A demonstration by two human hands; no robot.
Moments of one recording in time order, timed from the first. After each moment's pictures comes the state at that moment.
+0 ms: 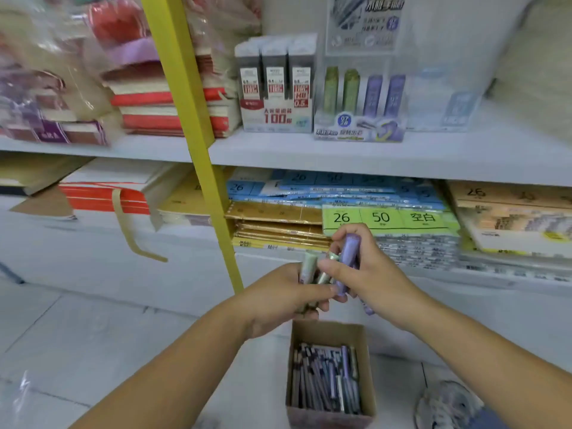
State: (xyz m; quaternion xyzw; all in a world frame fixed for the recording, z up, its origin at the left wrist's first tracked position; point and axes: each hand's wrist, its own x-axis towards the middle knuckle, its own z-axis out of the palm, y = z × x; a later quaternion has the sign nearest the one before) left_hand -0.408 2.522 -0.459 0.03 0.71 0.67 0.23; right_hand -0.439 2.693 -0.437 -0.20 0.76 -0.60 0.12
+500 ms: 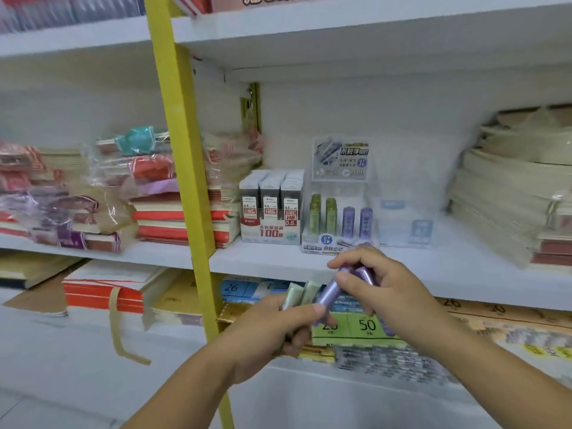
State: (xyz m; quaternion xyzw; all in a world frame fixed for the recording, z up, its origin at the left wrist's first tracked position) left_hand -0.441 2.517 -0.361 0.10 0.70 0.69 0.12; right_hand -0.481 2.716 -0.327 -0.31 0.77 -0.56 -0.05
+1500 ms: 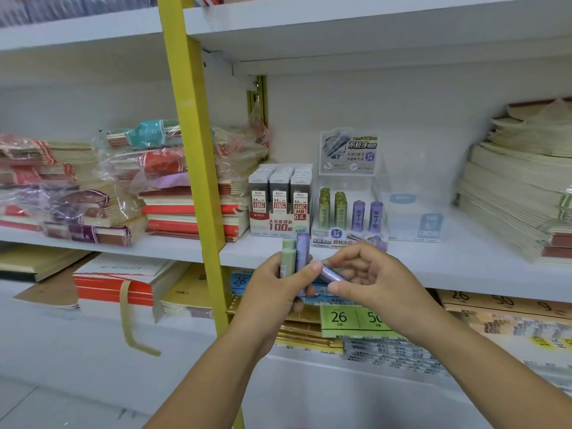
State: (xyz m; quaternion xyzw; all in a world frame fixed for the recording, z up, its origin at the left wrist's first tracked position) left_hand -0.450 2.519 -0.353 0.01 0.68 0.73 -0.10; right_hand -0.482 2.698 -0.332 -0.29 0.74 -0.61 0.00
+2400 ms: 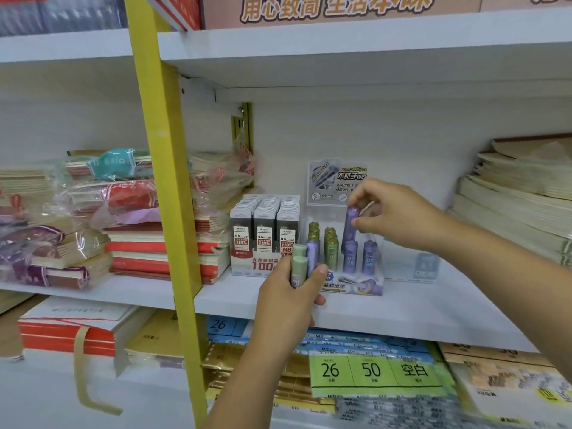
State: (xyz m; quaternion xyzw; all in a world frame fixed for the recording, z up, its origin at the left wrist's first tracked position) left_hand -0.510 2.545 -0.329 0.03 0.71 0.67 -0.20; right_hand -0.598 2.719 -0.217 -0.30 0.88 -0.33 -0.17
